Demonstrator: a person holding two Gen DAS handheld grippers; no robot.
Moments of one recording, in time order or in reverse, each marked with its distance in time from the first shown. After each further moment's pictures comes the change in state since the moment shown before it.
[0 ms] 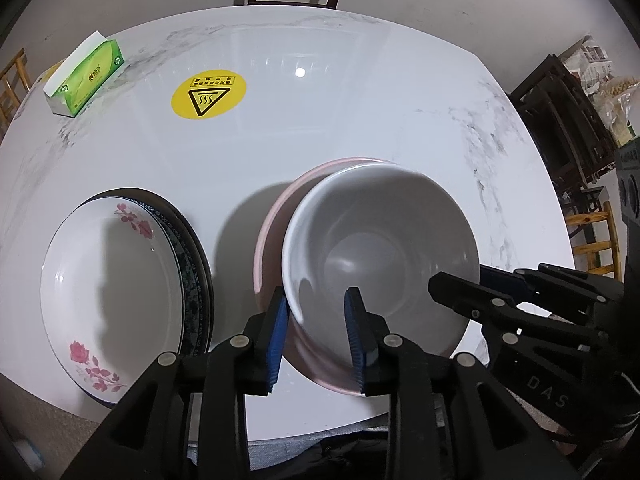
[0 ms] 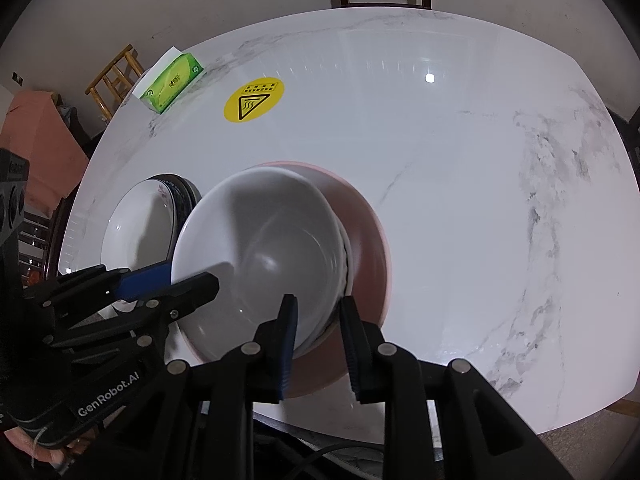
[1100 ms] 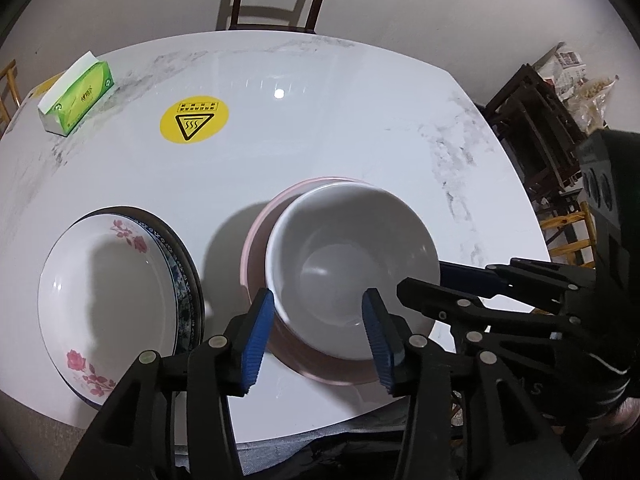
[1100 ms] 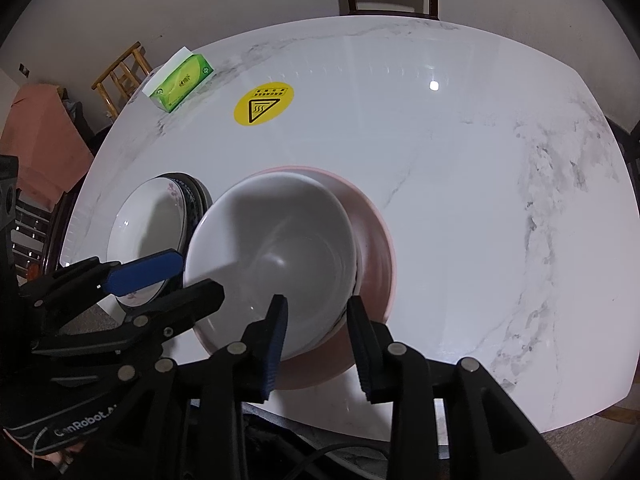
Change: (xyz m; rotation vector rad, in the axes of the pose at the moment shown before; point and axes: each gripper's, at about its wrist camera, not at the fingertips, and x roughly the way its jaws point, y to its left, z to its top) left arm -0.026 -0.004 -0.007 0.037 -0.084 -0.075; right arm -0.014 0.004 -0.002 -0.030 -0.019 0.001
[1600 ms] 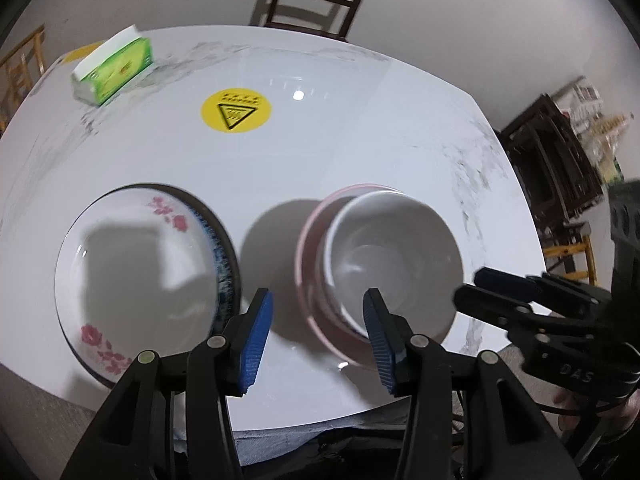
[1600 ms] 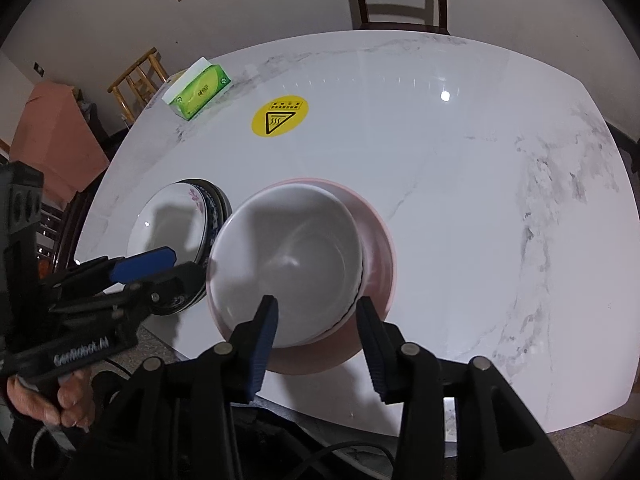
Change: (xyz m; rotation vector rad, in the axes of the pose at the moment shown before) left arm -0.017 0.037 -0.007 -0.132 -0.018 0.006; right arm -0.025 -0.002 -0.005 -0.018 -0.038 0.046
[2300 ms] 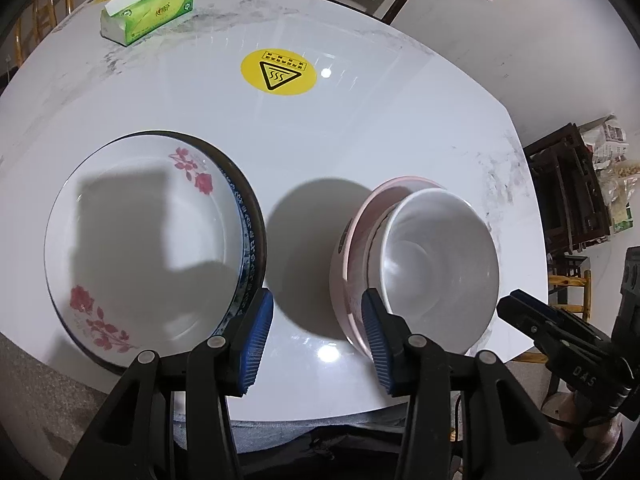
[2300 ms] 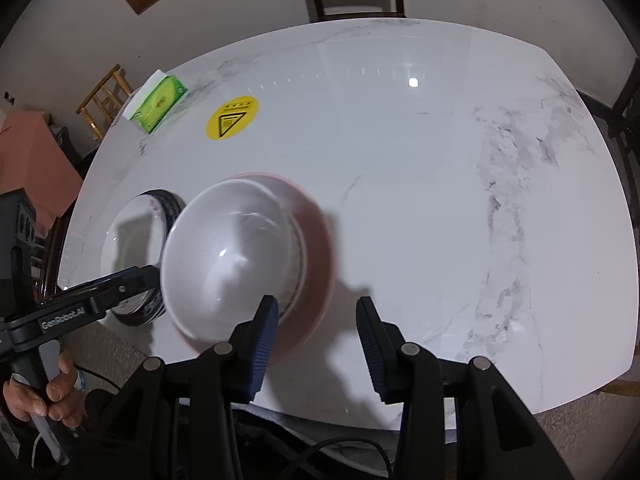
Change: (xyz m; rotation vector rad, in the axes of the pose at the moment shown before) left arm 0.023 0.029 0.001 -0.154 0.084 0.005; right arm 0.006 -0.034 -0.007 0.110 0.012 -0.077
